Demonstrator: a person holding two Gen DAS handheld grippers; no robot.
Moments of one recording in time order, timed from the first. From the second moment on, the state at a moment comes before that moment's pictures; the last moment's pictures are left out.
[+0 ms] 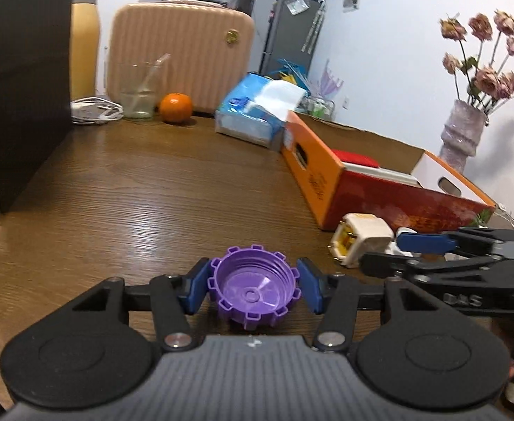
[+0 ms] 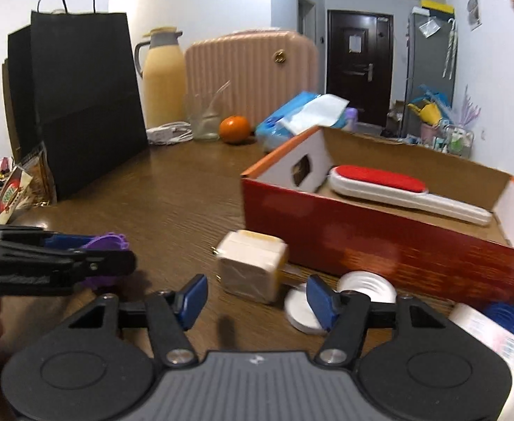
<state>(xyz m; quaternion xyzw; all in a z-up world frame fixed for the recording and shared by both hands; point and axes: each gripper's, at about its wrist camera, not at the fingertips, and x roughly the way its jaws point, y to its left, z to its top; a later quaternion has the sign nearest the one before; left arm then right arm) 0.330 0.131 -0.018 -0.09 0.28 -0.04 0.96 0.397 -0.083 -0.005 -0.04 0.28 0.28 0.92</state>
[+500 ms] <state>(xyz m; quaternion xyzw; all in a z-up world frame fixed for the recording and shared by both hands) 0.297 0.137 -0.008 -0.10 0.27 -0.04 0.96 0.398 -0.070 0.002 -0.02 0.29 0.23 0.93</state>
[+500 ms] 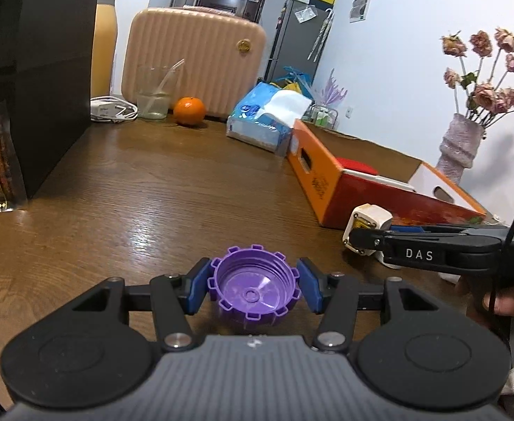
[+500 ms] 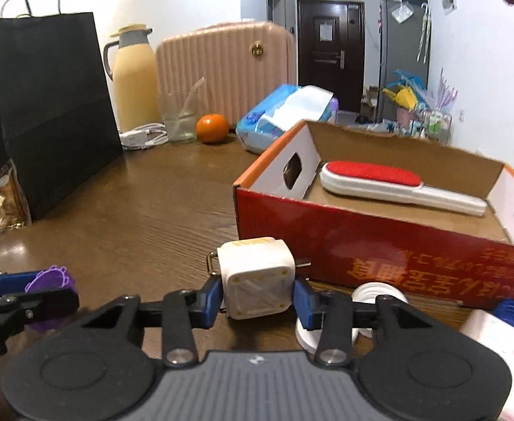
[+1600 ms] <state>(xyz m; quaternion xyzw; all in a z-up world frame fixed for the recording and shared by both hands) 0.134 -0.014 0.059 -0.04 0.18 -0.13 0.97 0.107 -0.274 0.065 0.05 0.12 0.11 0.99</state>
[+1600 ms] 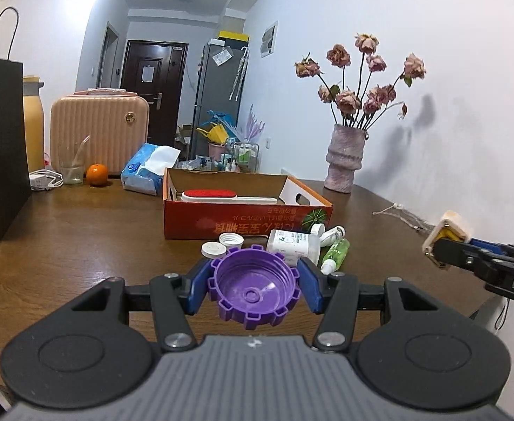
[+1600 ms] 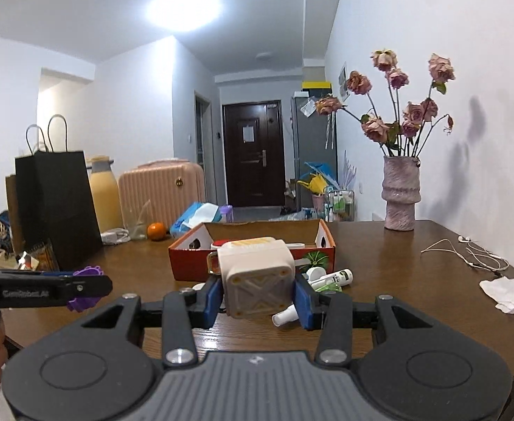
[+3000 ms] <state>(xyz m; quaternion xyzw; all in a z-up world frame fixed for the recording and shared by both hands) 0.508 0.013 0.035 -0.01 0.30 -0.16 0.94 0.508 -0.269 0.044 0.00 0.29 0.16 0.94</state>
